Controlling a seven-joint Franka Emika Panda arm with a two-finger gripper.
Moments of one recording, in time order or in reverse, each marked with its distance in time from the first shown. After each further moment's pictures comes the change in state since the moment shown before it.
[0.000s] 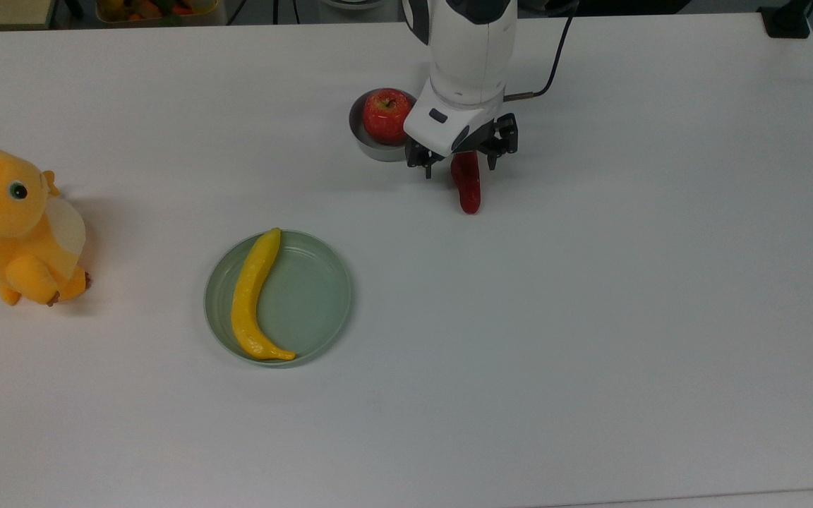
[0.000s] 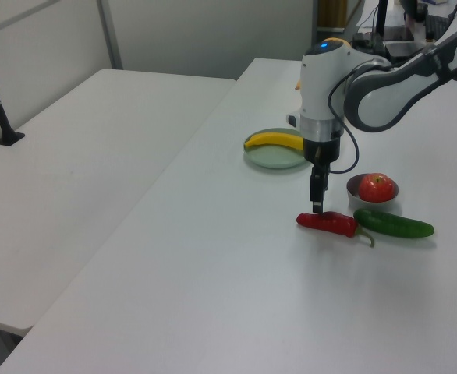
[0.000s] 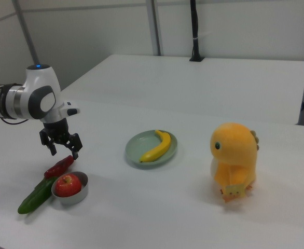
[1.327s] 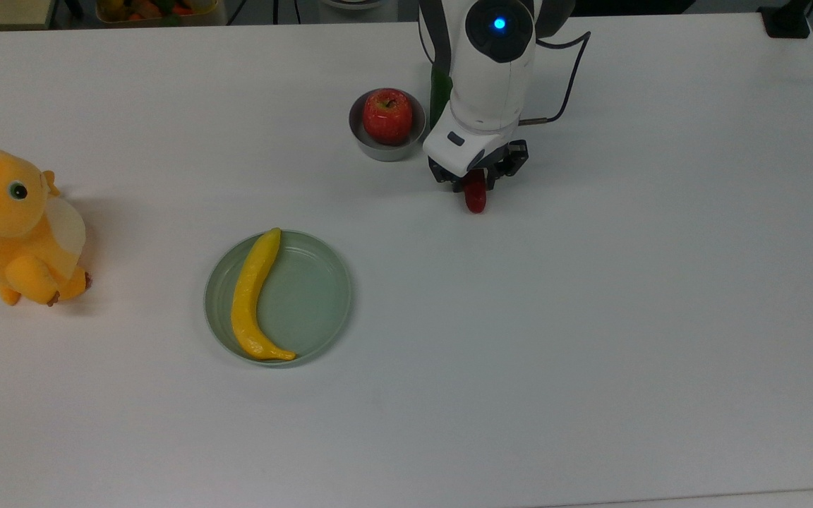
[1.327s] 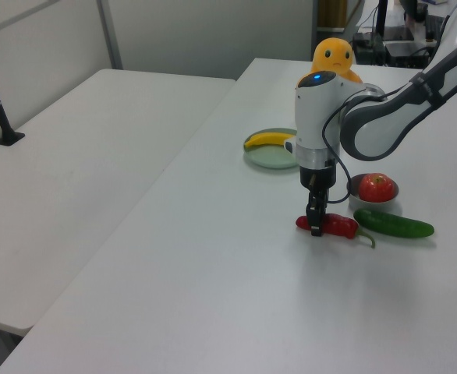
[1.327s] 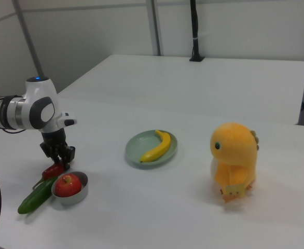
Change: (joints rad) arm 0.004 0.082 0.040 0.002 -0.017 0.057 0.100
